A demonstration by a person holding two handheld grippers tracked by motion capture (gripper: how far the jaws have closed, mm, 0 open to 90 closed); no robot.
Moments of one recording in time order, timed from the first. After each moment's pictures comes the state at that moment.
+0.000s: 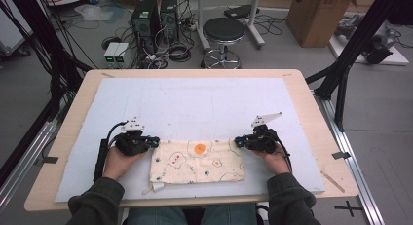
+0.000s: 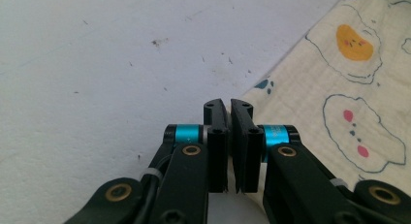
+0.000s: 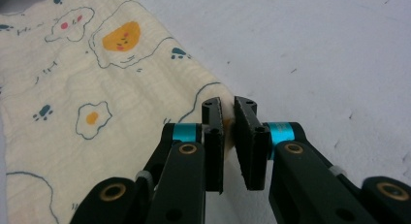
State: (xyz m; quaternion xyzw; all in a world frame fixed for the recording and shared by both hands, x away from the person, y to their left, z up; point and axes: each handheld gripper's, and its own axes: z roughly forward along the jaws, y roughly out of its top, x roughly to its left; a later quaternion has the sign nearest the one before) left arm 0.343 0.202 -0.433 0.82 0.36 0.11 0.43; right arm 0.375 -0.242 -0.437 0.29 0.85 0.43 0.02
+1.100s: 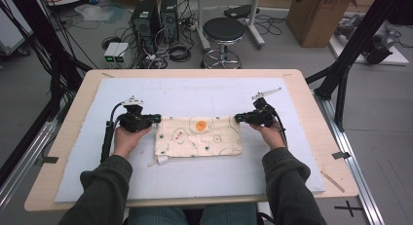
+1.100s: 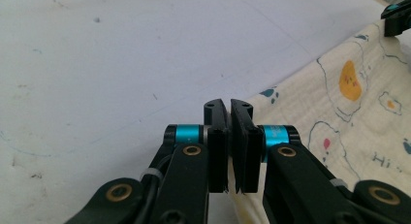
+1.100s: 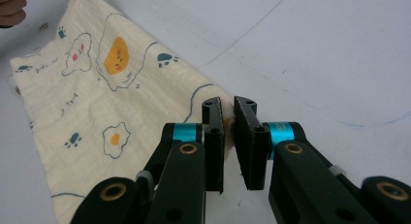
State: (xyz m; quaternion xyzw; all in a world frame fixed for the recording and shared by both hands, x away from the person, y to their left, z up) left arm 0.408 0.201 -0.424 0.76 0.44 0.11 0.47; right arm 0.453 -0.246 -0.419 0.35 0.83 0.44 0.01
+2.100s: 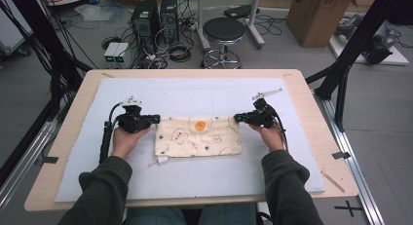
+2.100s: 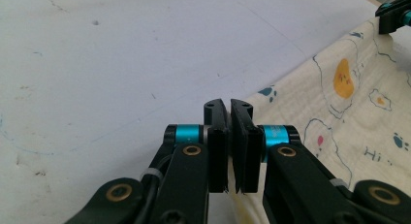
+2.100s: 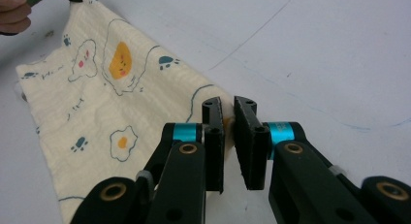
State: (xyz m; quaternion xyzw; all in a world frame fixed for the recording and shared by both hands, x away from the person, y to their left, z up) left arm 0.402 0.206 -0.419 0.76 0.43 0.12 0.48; right arm 0.448 -0.246 -0.418 0.35 0.82 0.45 0.01
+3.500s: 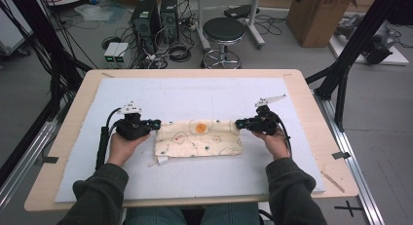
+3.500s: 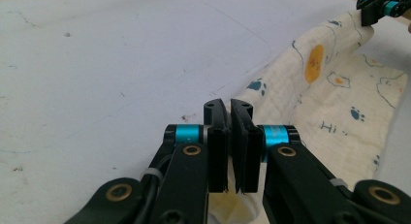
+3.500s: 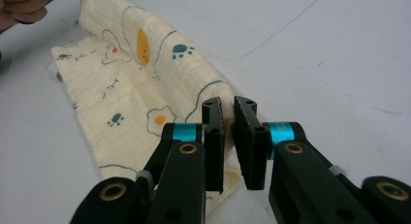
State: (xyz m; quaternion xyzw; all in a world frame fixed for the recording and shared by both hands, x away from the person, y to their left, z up) left arm 0.374 0.201 -0.410 0.78 0.38 0.12 0.49; right arm 0.420 -0.249 -0.413 0.32 0.83 0.46 0.01
